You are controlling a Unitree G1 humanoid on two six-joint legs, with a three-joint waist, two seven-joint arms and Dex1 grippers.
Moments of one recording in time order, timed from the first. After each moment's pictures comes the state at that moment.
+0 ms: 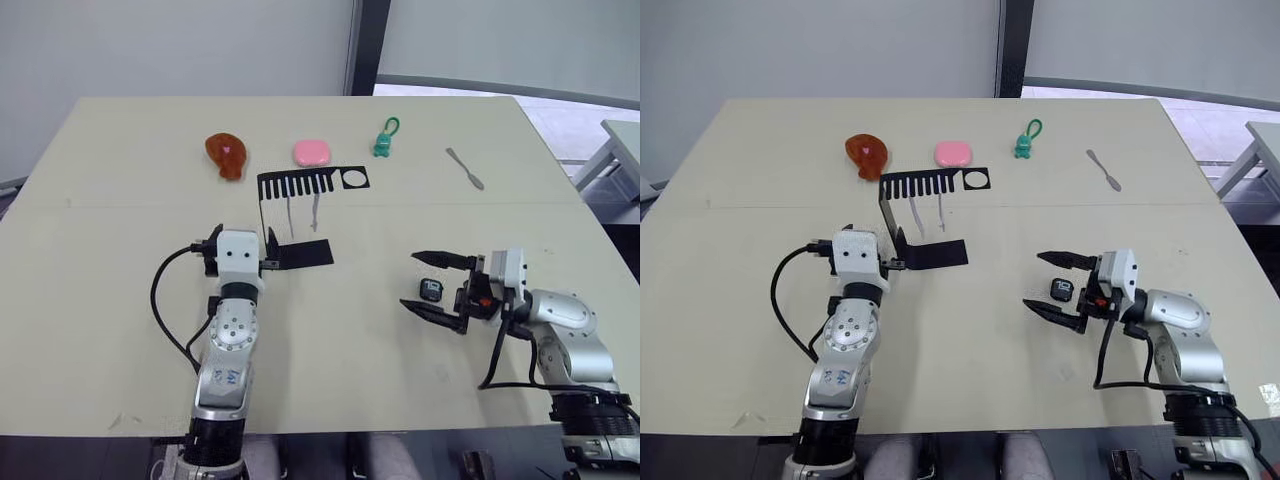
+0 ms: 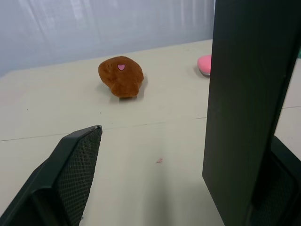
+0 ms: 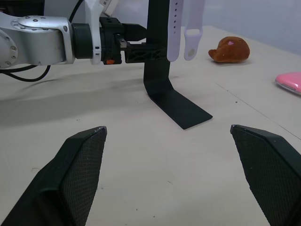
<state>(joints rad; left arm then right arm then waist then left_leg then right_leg) -0.23 -0.04 -0.04 -0.25 0.21 0.31 0.23 -0.27 -0.59 -0.10 0.07 0.49 -0.04 1.25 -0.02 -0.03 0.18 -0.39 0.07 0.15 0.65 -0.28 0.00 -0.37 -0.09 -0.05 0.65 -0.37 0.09</state>
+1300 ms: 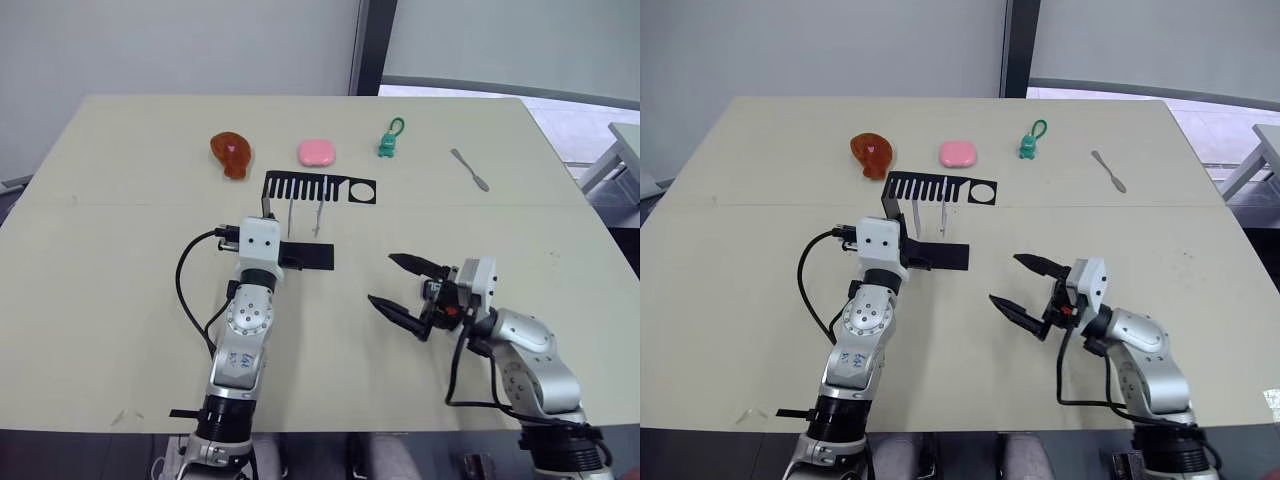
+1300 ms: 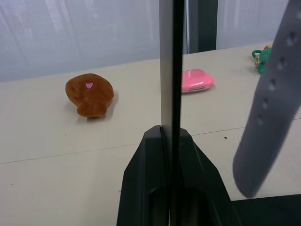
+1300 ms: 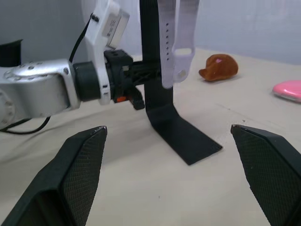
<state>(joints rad) -0.31 -0.05 -0.07 -0.14 0.20 0.23 0.19 -0.14 -0.40 -0.03 -0.21 0.47 0.09 0.92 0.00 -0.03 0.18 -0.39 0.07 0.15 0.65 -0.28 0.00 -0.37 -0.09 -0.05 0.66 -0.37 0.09</state>
